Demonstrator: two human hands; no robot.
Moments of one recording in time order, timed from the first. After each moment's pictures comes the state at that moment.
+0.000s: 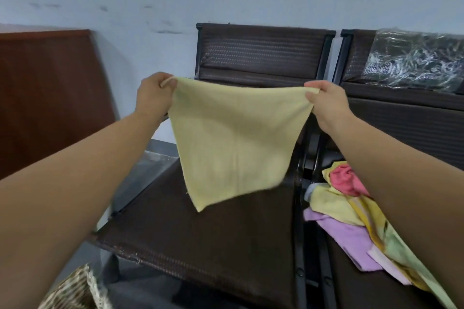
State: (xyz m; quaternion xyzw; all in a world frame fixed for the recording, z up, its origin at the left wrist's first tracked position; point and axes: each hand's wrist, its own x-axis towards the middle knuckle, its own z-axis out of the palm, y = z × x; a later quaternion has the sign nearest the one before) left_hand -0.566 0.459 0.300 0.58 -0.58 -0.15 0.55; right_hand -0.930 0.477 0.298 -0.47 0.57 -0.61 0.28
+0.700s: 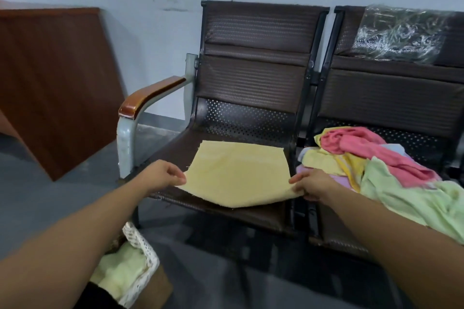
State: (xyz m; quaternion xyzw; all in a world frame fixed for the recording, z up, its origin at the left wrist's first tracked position) left_hand -0.520 0.653 0.135 0.65 -0.68 -0.29 0.15; right_hand -0.925 0.670 0.108 -0.45 0.74 -0.26 0.42
